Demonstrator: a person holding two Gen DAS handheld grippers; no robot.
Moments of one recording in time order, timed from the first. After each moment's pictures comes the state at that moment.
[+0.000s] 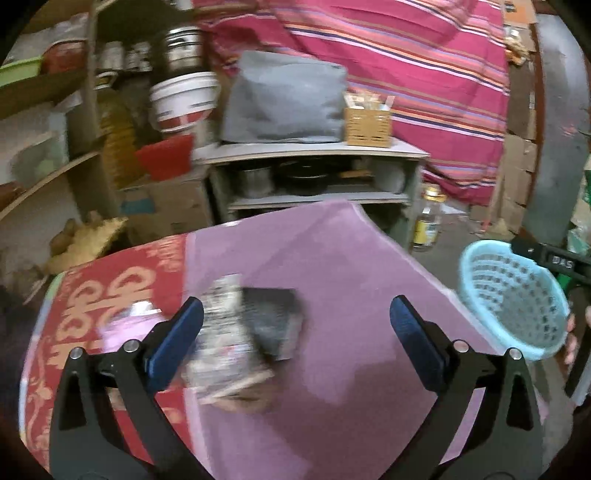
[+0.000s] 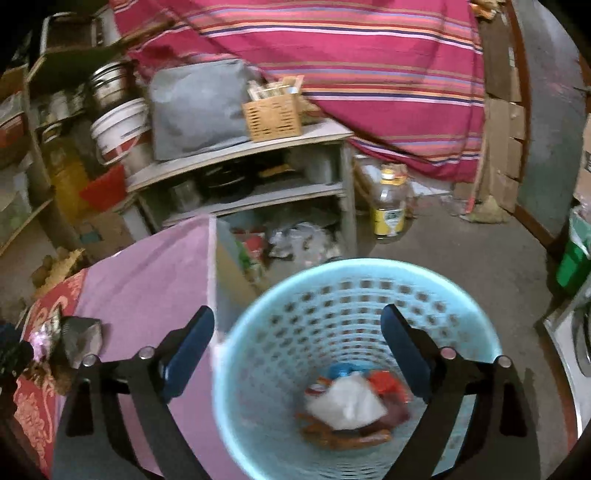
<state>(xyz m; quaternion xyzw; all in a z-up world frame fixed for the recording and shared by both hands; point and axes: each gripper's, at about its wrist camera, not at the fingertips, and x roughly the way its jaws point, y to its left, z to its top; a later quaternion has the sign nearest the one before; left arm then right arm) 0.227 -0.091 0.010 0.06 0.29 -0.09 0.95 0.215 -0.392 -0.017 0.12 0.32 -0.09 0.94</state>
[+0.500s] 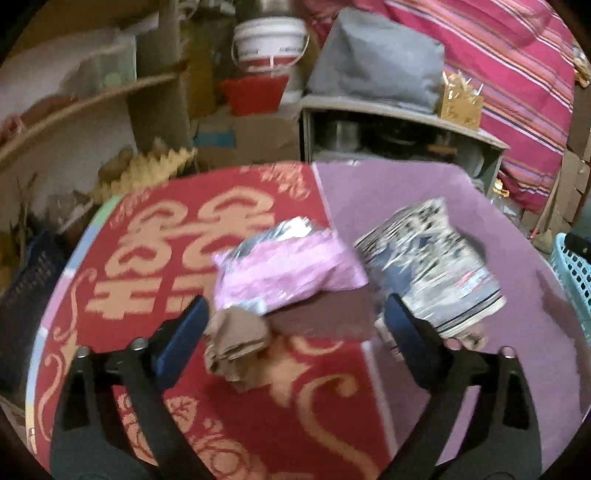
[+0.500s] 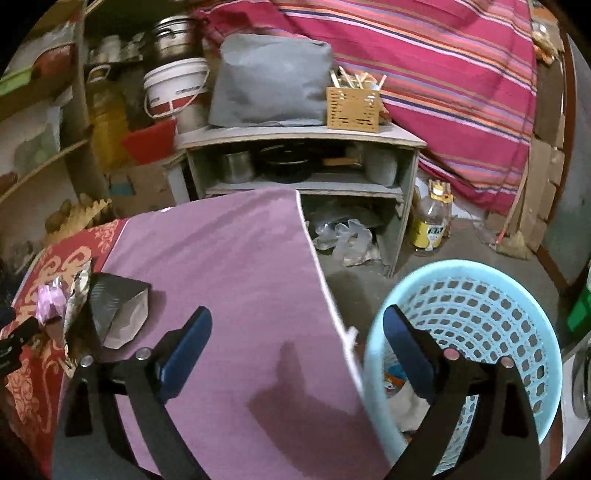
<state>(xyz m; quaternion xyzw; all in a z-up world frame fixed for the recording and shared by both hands) 0.257 0.060 -0.050 0.01 0.36 0.00 0.93 0.238 -0.272 -0.028 0.04 0.32 -0.05 0.94</state>
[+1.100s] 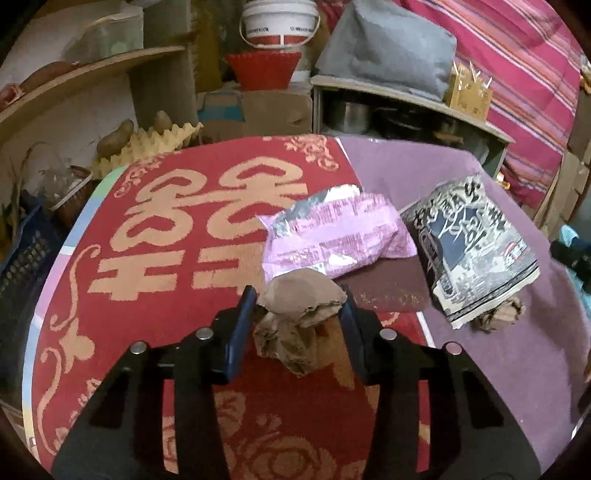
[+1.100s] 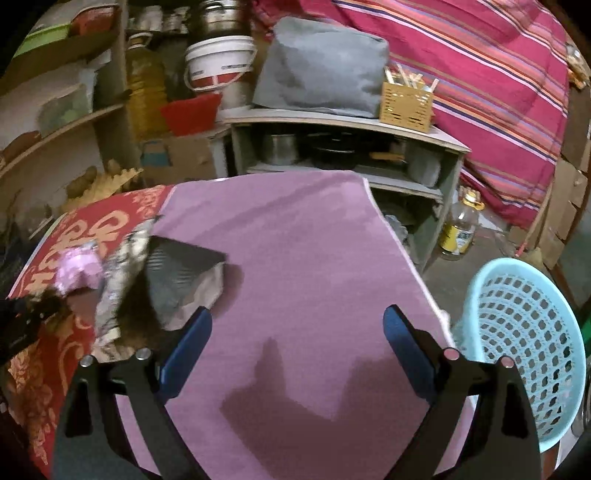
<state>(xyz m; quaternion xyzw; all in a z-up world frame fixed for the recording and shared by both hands) 0.253 0.100 -0.066 -0.01 0.38 -0.01 0.92 0.239 -0.187 -0.042 0.00 0.34 0.01 0.94</state>
